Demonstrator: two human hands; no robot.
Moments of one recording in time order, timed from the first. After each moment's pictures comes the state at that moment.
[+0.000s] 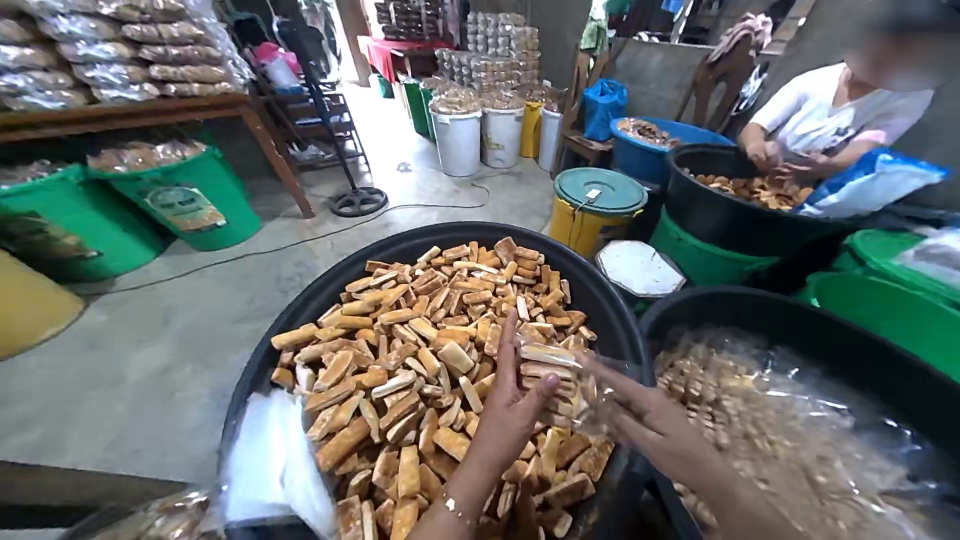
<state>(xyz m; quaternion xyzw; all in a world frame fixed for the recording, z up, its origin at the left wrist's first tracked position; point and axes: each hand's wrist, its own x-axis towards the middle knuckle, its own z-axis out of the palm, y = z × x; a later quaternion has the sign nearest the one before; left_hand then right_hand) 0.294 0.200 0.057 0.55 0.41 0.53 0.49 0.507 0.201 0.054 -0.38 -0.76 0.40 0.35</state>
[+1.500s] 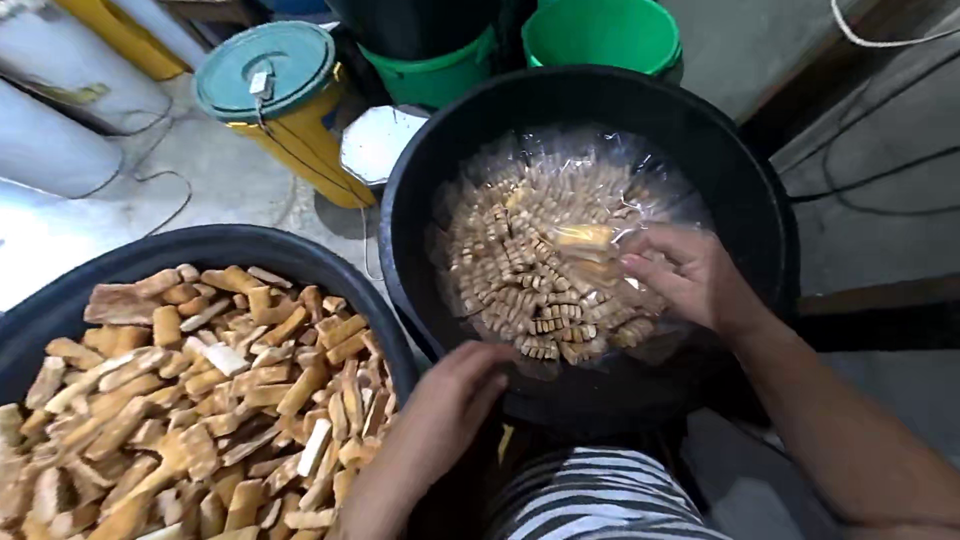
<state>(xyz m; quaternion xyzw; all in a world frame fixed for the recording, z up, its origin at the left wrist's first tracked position) 0.448 0.213 0.011 0.92 0.16 0.04 0.36 0.737 0.066 -0.012 -0.66 -0.58 0.11 0.47</state>
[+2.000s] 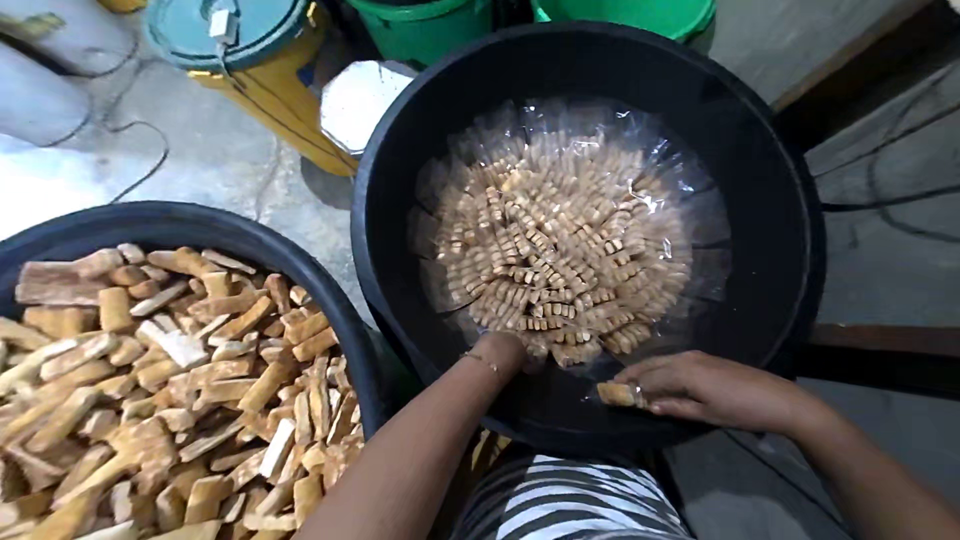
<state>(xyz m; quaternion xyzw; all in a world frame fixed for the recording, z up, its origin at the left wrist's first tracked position) 0.572 0.208 -0.060 0.79 0.17 -0.56 0.16 0.744 -0.006 -0.057 -0.57 -0.63 0.50 0.17</state>
